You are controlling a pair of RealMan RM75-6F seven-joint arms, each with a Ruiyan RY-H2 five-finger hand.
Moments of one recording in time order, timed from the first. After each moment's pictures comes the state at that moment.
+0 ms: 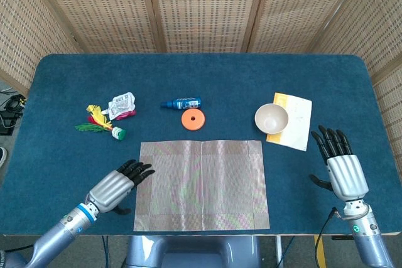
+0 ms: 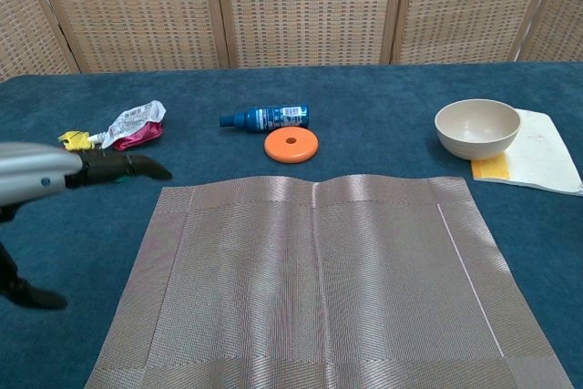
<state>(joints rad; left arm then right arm) -0.57 -1.19 0.12 -1.92 1.44 1.04 0.28 0.22 -1.24 0.09 -1.54 -1.56 1.46 -0.06</state>
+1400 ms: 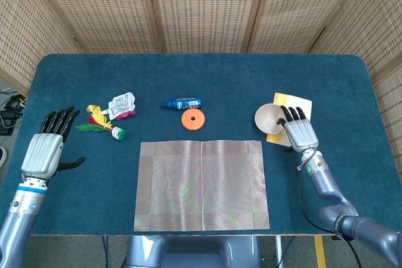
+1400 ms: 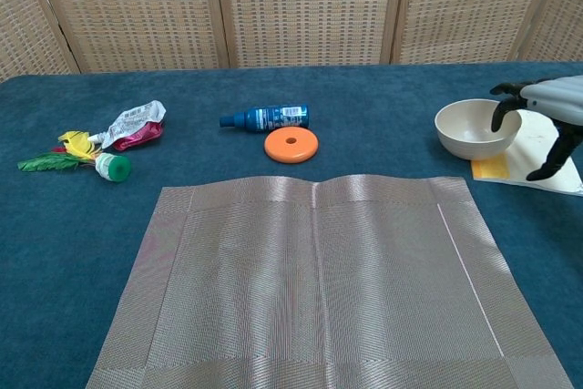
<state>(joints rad) -0.36 -1.13 -0.12 -1.85 1.30 1.35 0.23 0.63 -1.54 0.20 -1.06 -1.21 0.85 -0.22</state>
